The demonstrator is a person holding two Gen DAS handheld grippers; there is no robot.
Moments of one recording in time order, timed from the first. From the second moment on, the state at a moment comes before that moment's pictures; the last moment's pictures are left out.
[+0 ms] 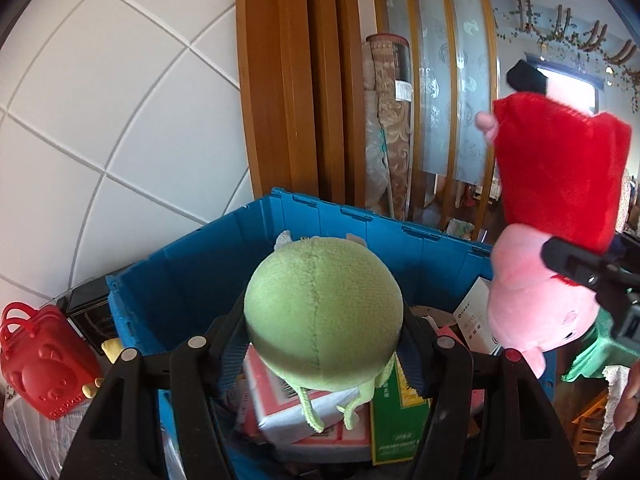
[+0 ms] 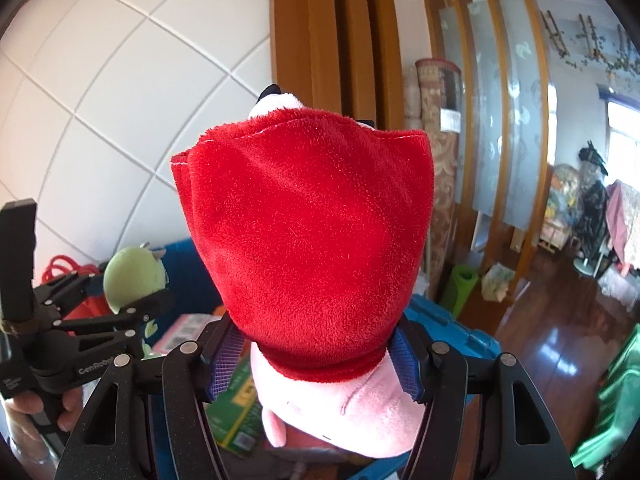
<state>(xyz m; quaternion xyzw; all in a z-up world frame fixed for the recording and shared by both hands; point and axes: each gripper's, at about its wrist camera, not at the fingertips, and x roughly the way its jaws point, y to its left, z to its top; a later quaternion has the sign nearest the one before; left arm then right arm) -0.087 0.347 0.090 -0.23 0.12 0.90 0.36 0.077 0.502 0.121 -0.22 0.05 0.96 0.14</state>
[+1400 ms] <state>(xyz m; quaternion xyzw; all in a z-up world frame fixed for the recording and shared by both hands) -0.074 0.281 0.084 -0.21 0.11 0.91 0.34 0.079 0.452 0.093 -0.28 0.02 0.95 0.16</state>
